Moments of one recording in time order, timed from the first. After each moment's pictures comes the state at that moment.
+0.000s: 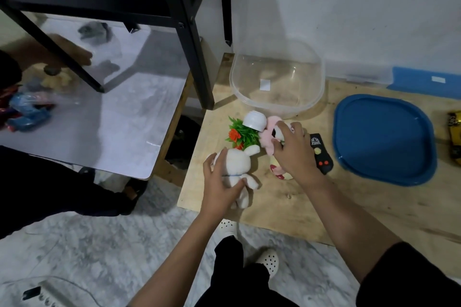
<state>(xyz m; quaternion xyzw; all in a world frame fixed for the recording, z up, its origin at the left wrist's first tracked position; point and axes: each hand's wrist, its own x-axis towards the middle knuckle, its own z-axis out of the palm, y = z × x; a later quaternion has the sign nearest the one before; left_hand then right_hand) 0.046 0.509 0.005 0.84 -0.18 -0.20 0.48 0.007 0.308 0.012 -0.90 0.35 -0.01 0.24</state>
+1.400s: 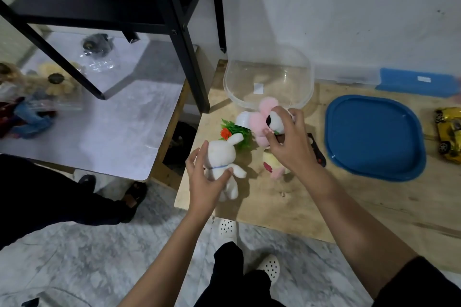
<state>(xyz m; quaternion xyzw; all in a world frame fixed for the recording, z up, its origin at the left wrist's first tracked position) 0.047 0.510 0.034 0.82 -0.13 -0.14 0.54 -0.004 0.307 0.049 -0.89 0.24 -0.20 0.34</state>
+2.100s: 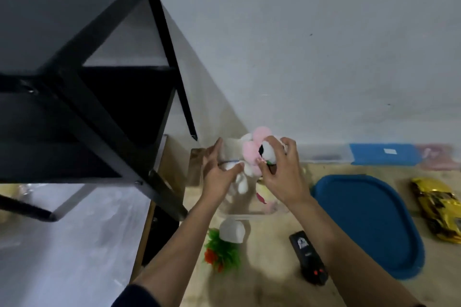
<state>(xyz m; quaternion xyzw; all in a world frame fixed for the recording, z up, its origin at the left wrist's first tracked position) 0.223 0.300 0.080 0.79 -0.21 -0.20 0.54 0.102 0.197 0.092 -0.86 0.32 -0.25 0.30</state>
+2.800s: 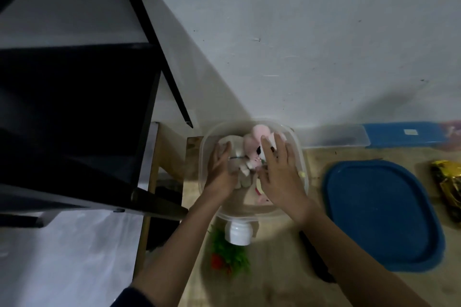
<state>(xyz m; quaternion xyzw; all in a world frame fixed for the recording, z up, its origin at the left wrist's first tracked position) 0.248 0.279 0.029 0.86 -0.28 -0.31 0.30 0.123 0.195 0.032 -0.90 0.35 -0.07 0.23</state>
